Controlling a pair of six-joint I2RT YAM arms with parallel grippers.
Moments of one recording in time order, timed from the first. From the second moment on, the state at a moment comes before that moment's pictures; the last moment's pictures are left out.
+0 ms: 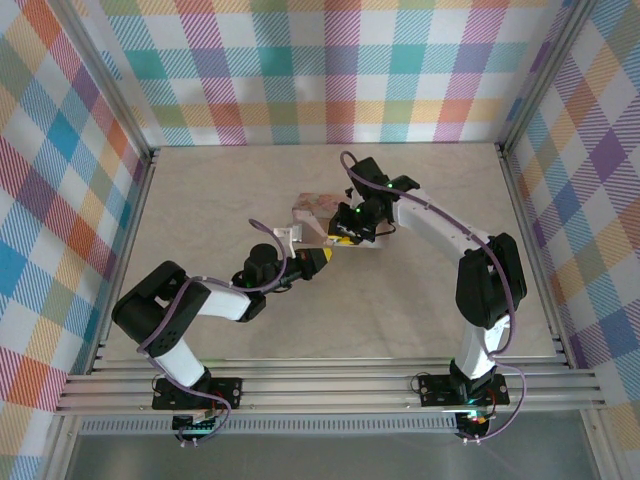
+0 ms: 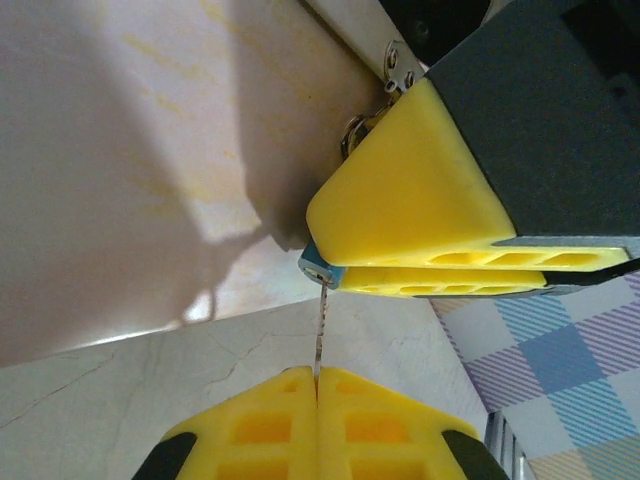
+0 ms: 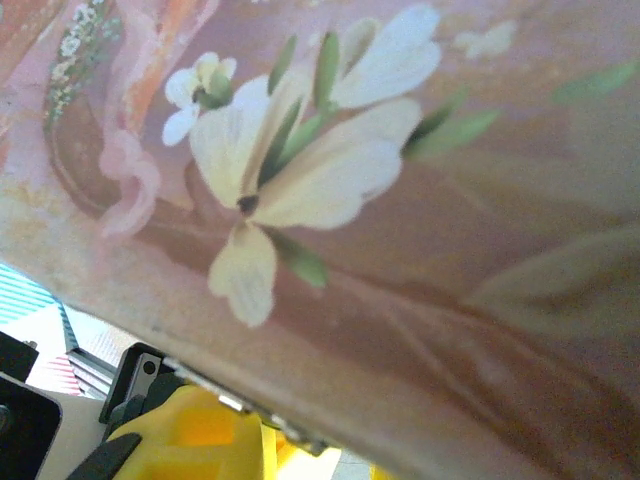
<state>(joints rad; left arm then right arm) -0.63 1.65 0.49 1.00 0.33 -0.84 0.57 1.82 1.54 -0.85 -0.42 0.75</state>
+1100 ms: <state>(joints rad) -0.61 1.75 0.53 1.13 0.38 -0.90 0.54 1.81 1.53 -0.83 -0.44 0.78</state>
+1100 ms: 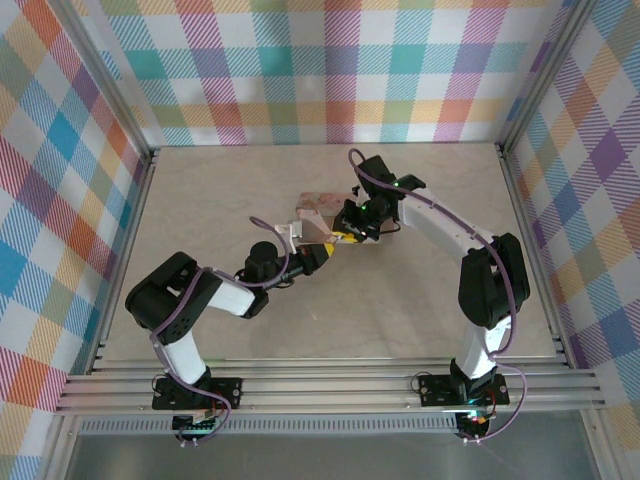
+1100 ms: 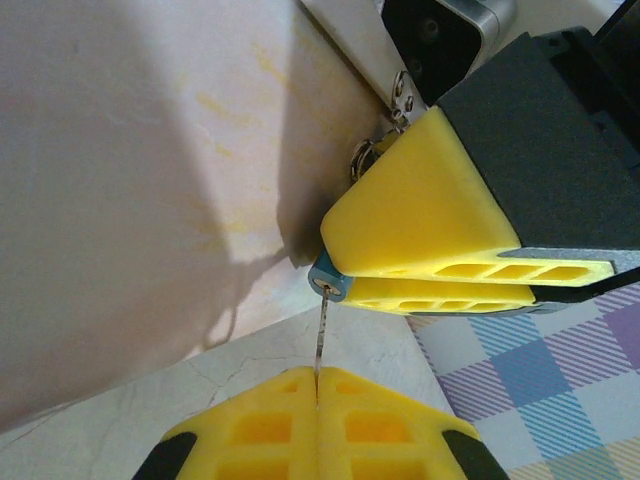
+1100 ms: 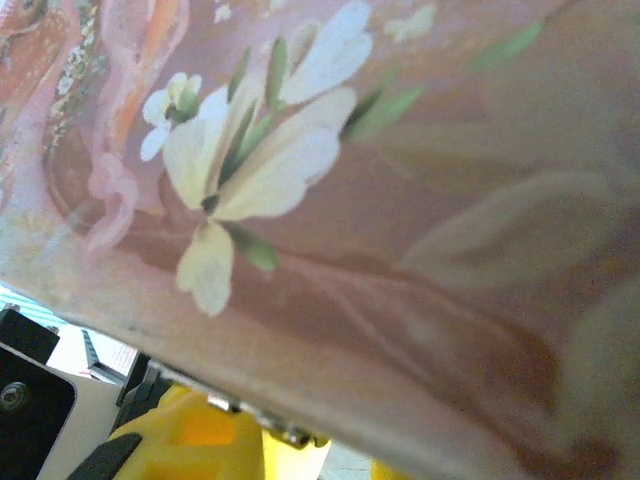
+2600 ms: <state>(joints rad) -0.61 1.74 0.57 1.03 0.39 -0.81 0.54 1.81 1.53 -0.87 -0.50 0.75</state>
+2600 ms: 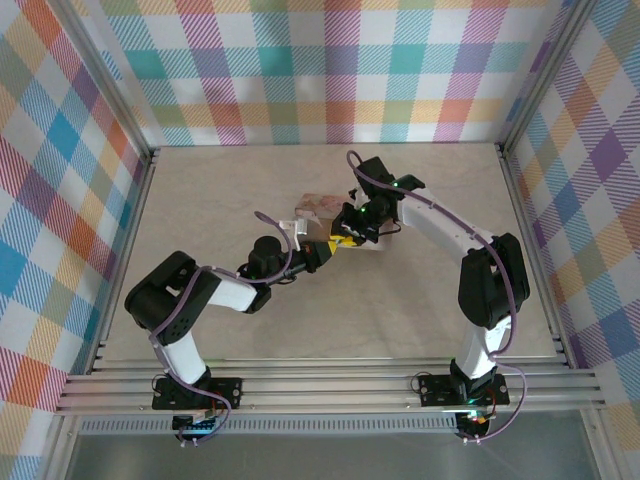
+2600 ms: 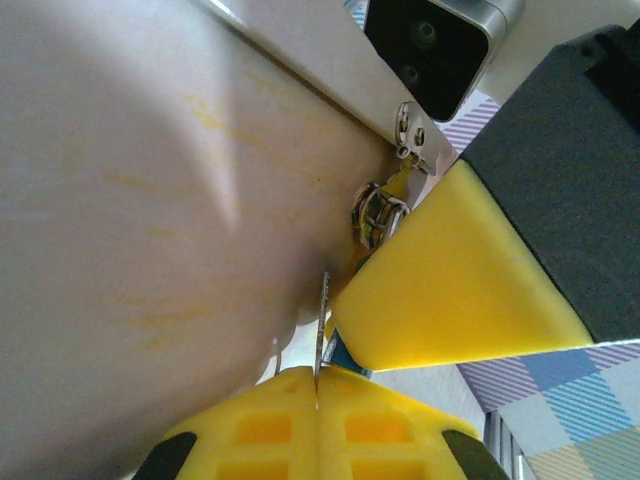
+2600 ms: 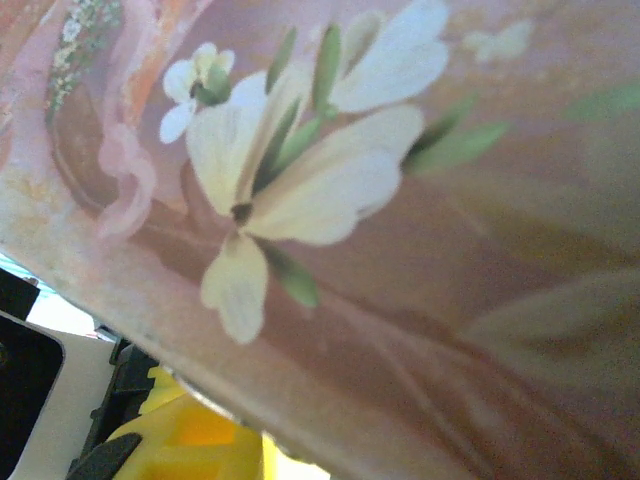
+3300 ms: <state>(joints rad) -0.61 1.70 0.46 1.04 0.38 -0.80 0.53 1.81 1.53 -0.89 -0.50 0.73</state>
